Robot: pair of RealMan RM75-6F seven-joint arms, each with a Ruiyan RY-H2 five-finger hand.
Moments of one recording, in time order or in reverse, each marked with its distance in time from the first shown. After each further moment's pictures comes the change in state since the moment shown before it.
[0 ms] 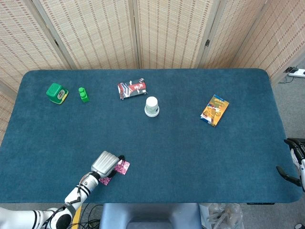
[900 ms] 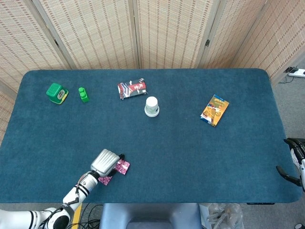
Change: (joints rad) left arm 0.004 0.045 -0.012 -0.061 0.055 0.040 -0.024; right arm 0.001 0.001 0.002 0.002 -0.010 0.009 0.009
